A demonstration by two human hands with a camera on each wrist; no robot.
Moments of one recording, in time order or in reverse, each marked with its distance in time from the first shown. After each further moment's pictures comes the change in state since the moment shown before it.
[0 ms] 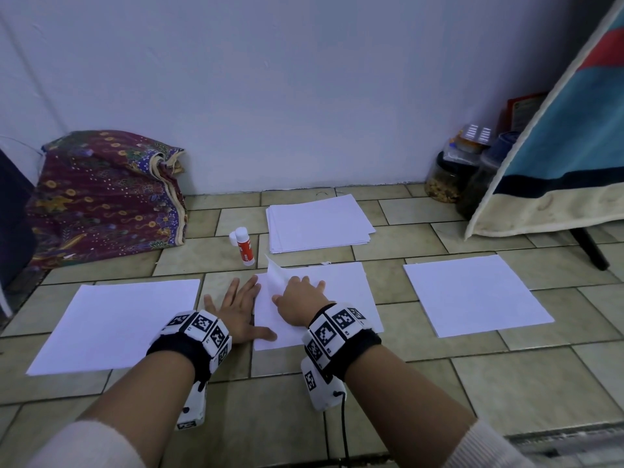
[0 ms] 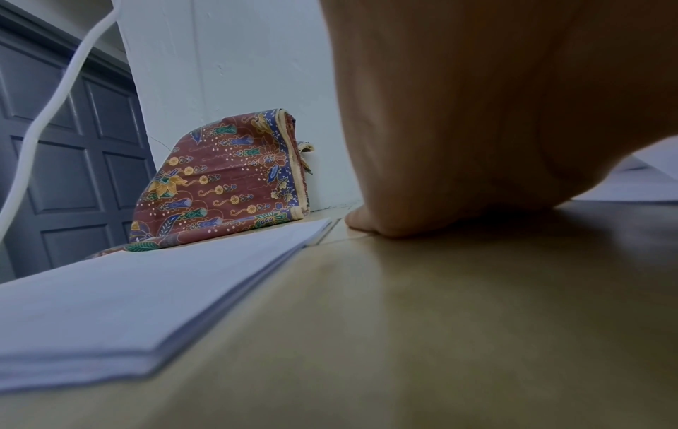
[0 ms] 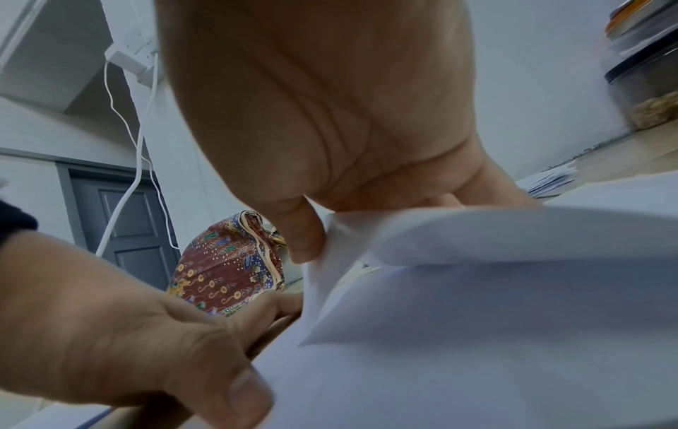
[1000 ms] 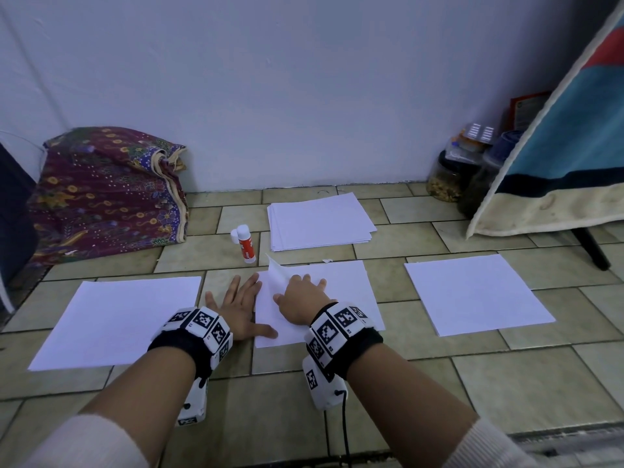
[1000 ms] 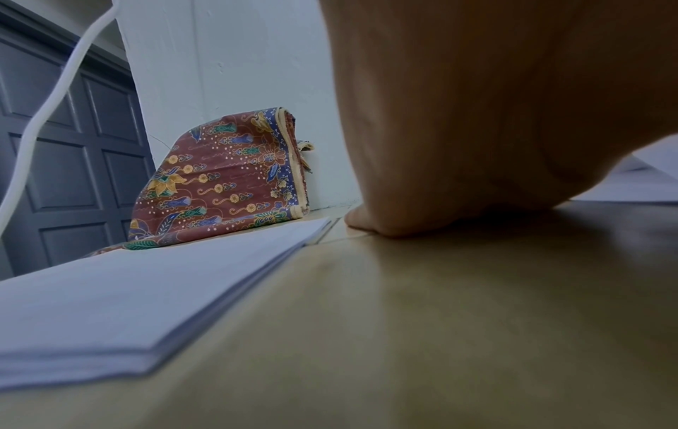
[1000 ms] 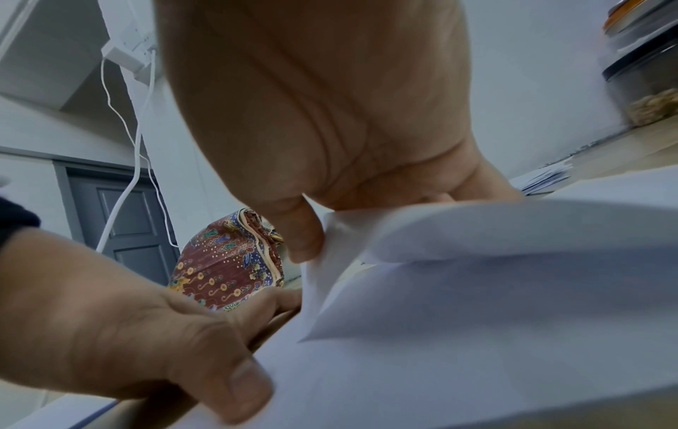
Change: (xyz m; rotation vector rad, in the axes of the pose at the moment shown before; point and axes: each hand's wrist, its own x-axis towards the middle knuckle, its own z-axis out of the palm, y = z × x) left_hand -0.004 0.001 -0.002 -0.013 0.009 0.002; right_hand -0.022 -0.004 -0.012 -0.043 -0.017 -0.019
